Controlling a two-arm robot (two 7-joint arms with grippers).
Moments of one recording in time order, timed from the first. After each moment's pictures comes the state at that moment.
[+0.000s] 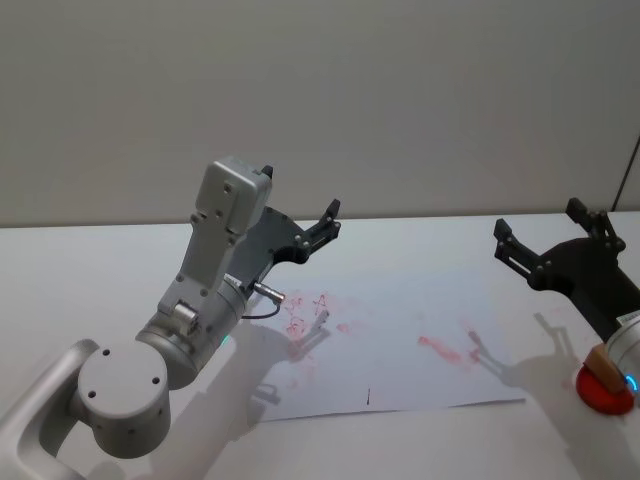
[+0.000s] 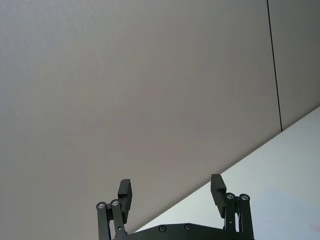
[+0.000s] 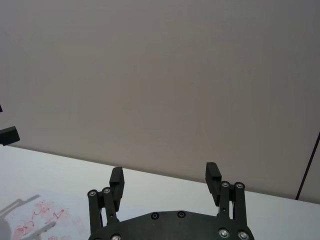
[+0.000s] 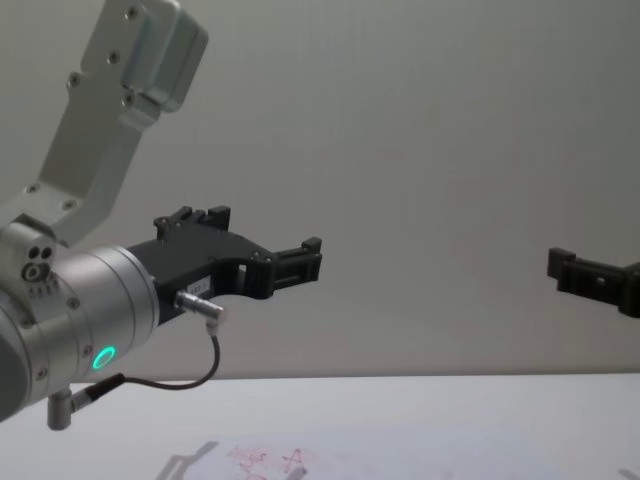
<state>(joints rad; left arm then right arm) -0.24 0.38 0.45 -1.63 -0.20 0.01 -0.01 -0.01 0.34 -0.23 -1.77 0.29 0.03 0.07</state>
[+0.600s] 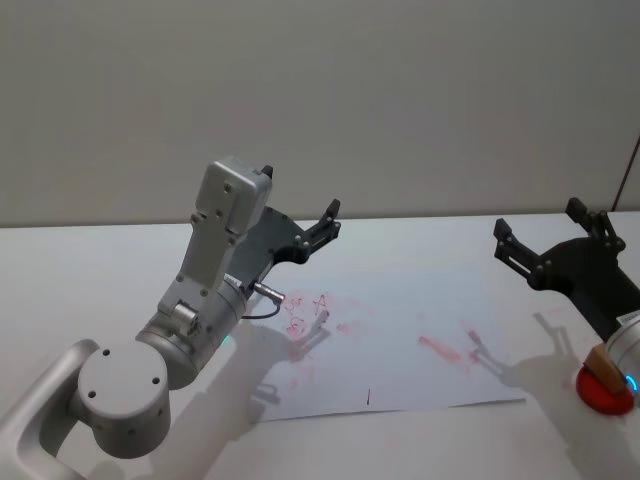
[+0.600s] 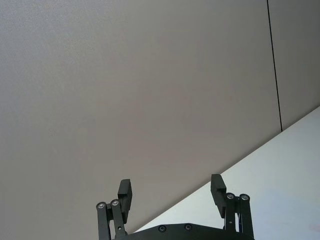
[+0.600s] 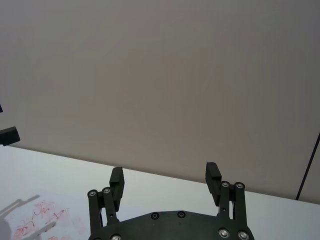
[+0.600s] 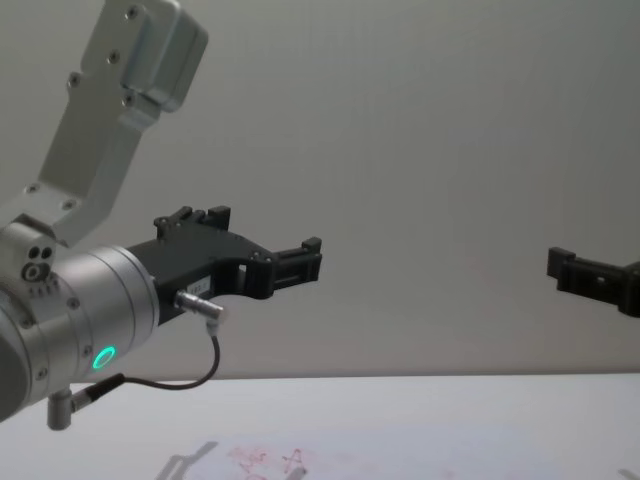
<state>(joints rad) -0.24 0.38 0.45 -1.63 -0.20 0.01 -0.01 -0.01 0.34 -0.23 -1.77 0.29 0.03 0.07</state>
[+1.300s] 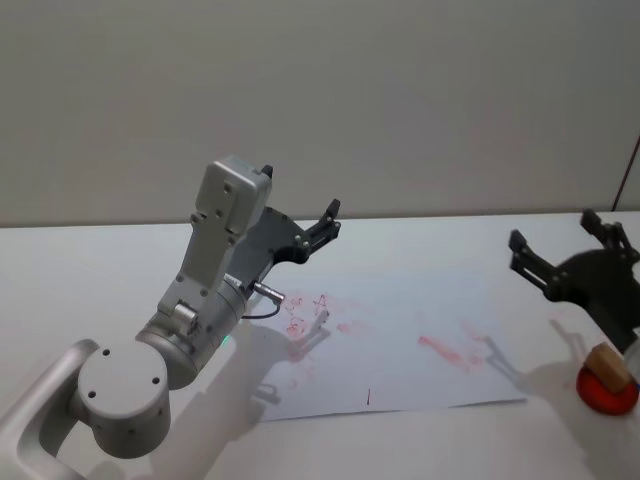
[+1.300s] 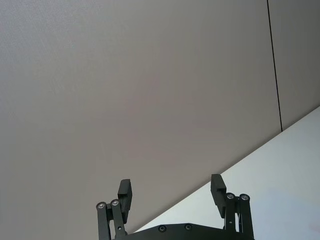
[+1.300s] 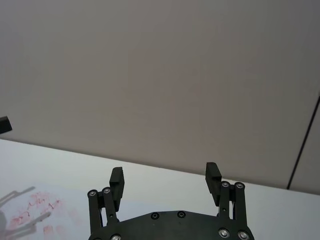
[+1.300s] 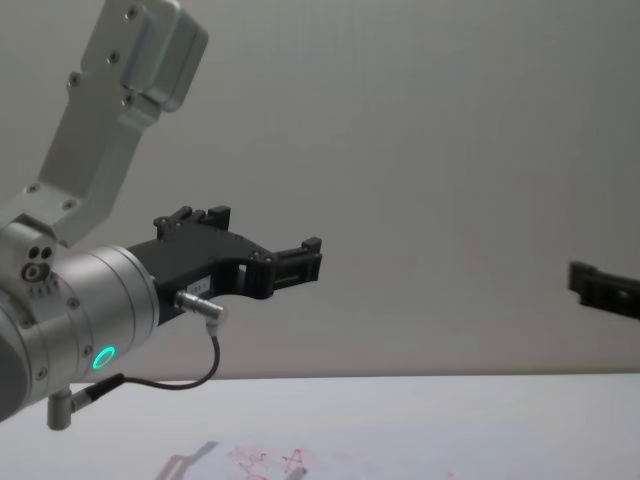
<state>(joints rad) -0.24 0.38 0.45 -1.63 -0.20 0.01 -0.01 -0.05 0.37 -0.21 -1.78 0.31 0.04 0.06</state>
